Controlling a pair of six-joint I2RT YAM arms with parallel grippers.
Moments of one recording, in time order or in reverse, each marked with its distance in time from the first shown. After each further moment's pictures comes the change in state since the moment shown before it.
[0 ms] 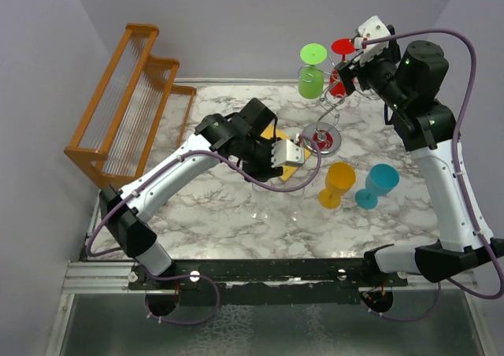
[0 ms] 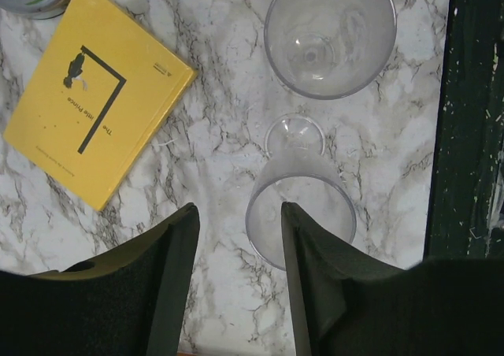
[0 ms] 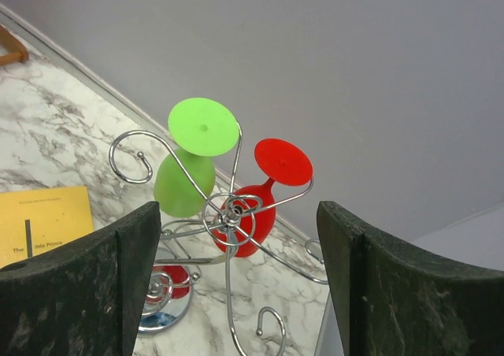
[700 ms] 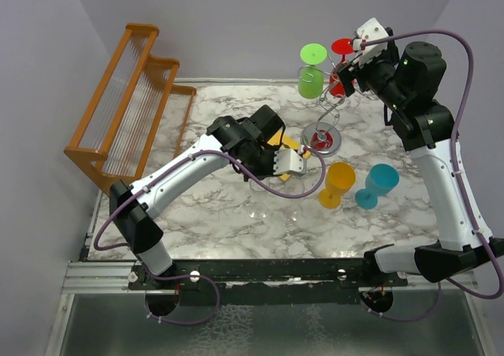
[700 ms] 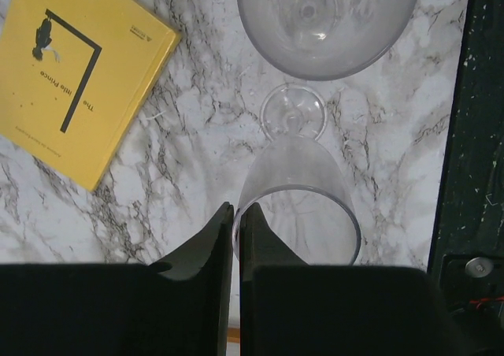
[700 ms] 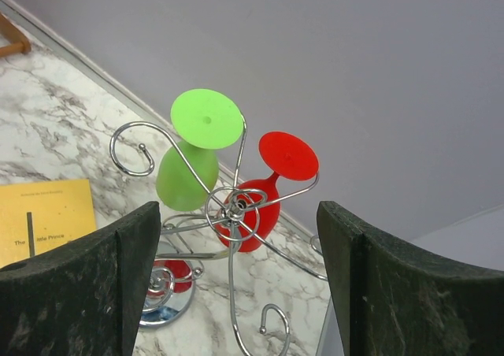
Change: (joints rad) left arm -0.044 0.063 0.009 -0.071 -0.093 0.053; right arm -0.011 0.000 -0.023 -0.001 -0.016 0.000
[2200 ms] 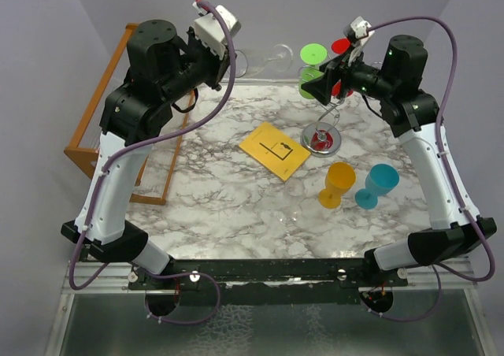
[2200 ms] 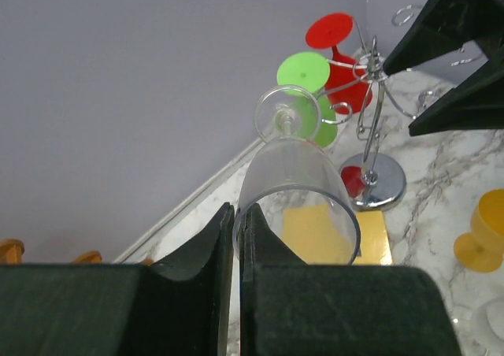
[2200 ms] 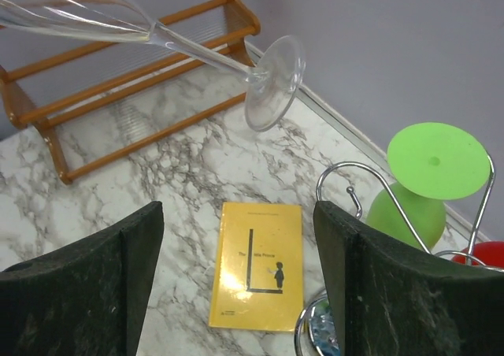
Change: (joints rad) left arm 0.318 -0.135 0.552 0.351 -0.135 -0.503; right arm -0.030 0.106 0.017 -0.007 -0.521 0.403
